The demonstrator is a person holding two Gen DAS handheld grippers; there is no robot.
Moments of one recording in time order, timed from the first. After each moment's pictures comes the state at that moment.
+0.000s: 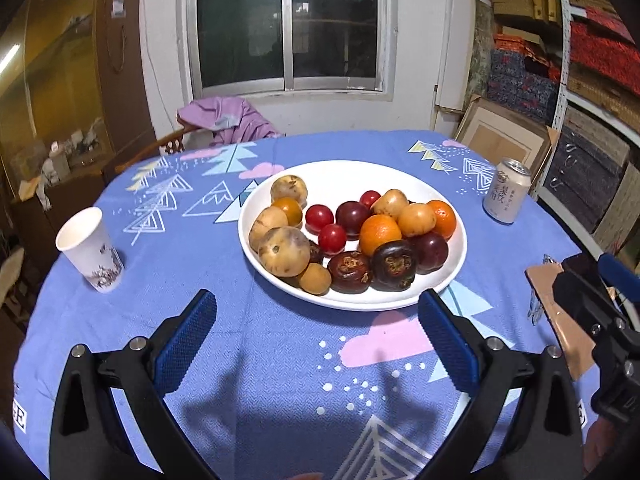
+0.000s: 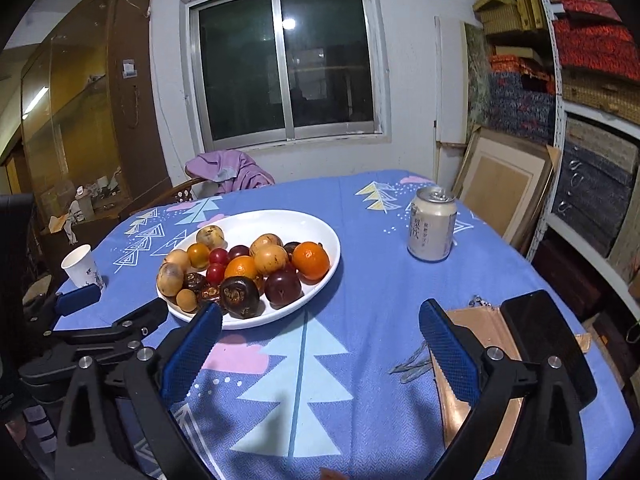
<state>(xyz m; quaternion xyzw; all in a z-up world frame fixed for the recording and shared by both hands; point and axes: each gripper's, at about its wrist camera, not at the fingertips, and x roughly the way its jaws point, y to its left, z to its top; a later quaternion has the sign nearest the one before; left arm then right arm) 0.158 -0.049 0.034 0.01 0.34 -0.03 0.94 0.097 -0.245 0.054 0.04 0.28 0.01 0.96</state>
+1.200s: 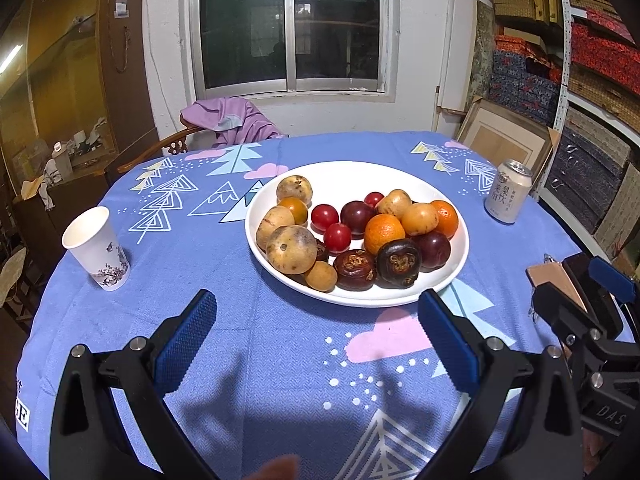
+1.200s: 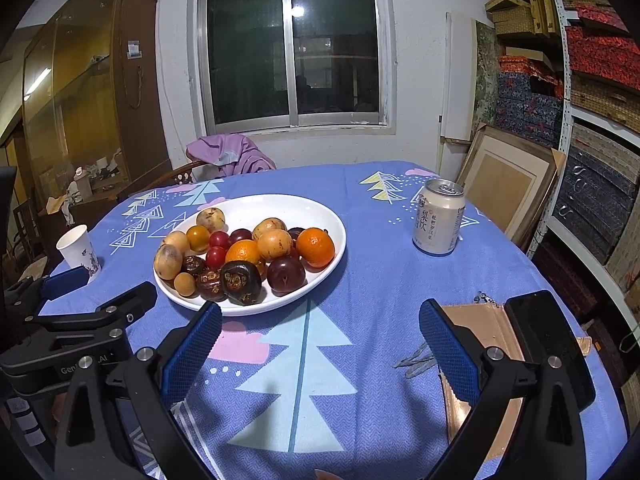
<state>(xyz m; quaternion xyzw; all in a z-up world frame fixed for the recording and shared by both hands) 0.151 -0.047 0.037 0.02 0.33 -0.03 0.94 0.100 -0.232 0.048 0.01 0.29 0.01 0.96</state>
